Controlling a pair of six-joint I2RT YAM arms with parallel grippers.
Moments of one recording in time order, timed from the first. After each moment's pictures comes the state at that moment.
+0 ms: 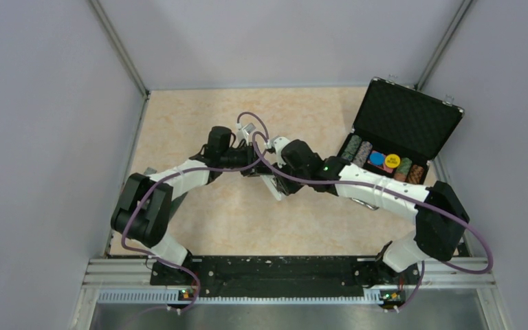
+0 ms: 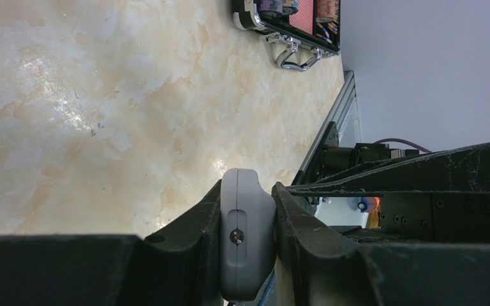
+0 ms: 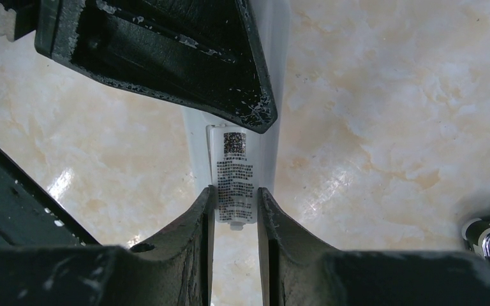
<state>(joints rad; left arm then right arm) -0.40 1.60 0.86 0.15 0.84 -0.67 0.90 1.49 1.10 -0.43 0.01 0.17</state>
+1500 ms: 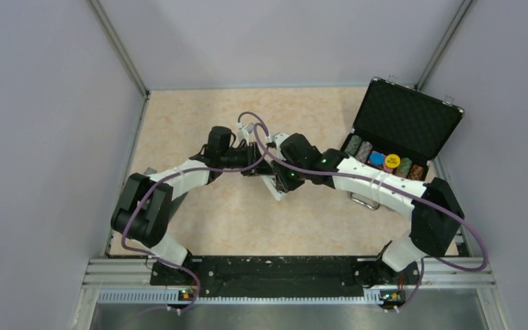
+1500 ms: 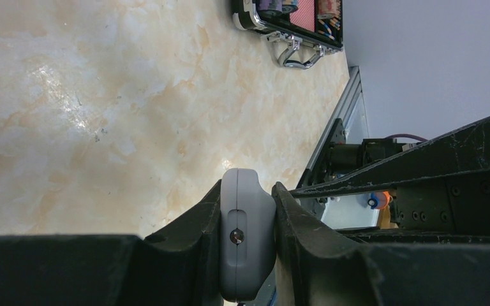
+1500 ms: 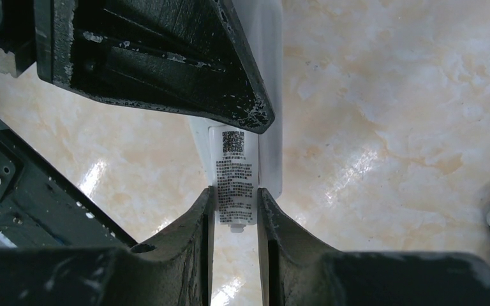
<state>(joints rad) -0.40 1.60 0.86 0.15 0.85 -0.62 0.87 1.53 1.18 -0.53 -0.04 0.25</state>
